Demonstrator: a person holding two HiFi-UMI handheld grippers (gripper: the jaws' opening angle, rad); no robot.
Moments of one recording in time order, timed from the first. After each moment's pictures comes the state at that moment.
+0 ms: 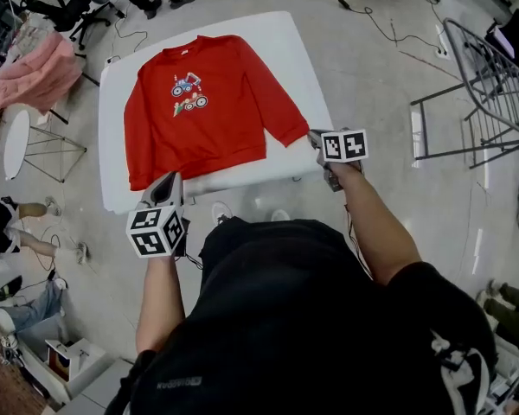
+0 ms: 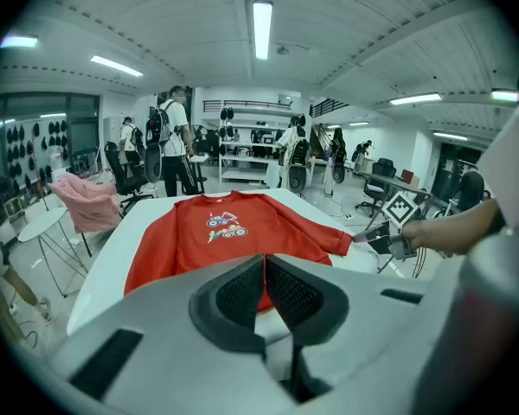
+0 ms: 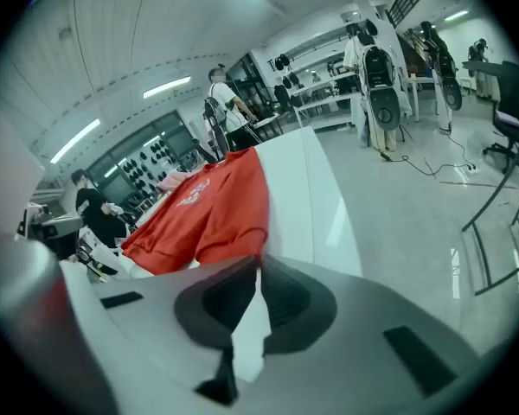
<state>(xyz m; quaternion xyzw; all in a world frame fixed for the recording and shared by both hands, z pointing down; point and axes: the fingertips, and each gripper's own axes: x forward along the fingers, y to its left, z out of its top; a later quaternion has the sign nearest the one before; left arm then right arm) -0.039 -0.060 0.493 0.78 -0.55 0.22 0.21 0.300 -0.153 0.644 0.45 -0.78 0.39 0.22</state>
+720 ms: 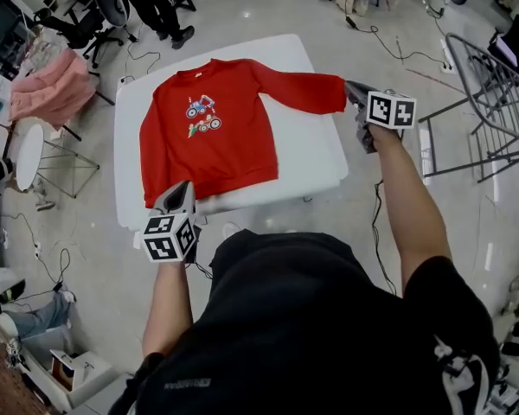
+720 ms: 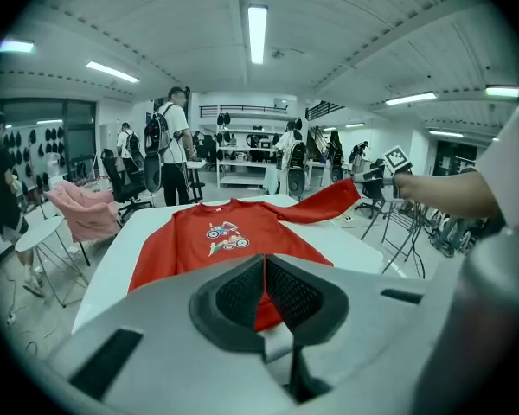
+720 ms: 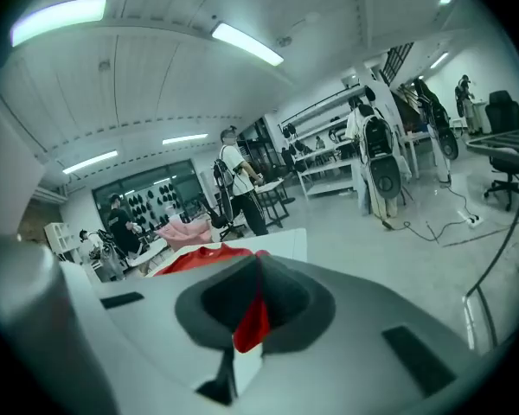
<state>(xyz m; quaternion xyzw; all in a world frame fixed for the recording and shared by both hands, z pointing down) -0.039 -0.081 0.481 0.79 -0.55 0.22 0.19 0.374 -0.280 0.470 0.50 -0.82 0.26 0.07</state>
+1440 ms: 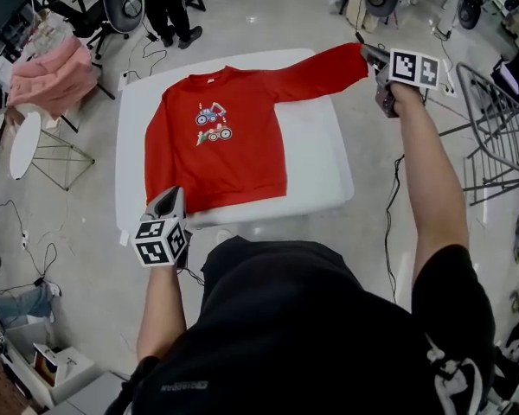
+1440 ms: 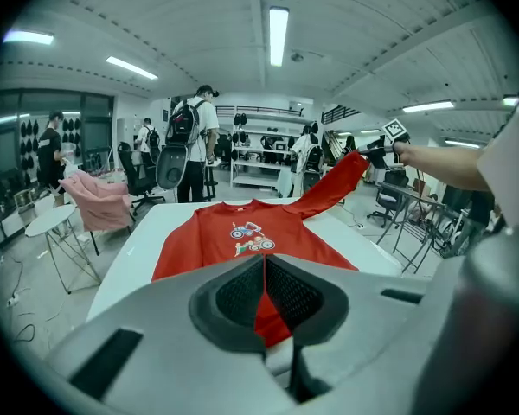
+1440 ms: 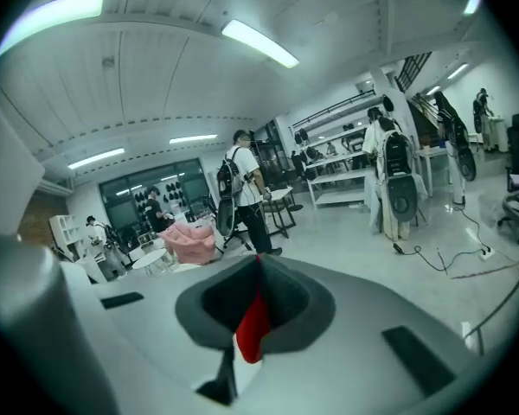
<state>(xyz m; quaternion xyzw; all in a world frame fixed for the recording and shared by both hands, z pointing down) -0.094 -0.101 0.485 0.76 -0.58 0.20 0.21 0.361 -0.390 0.350 0.49 -0.84 0.23 0.08</state>
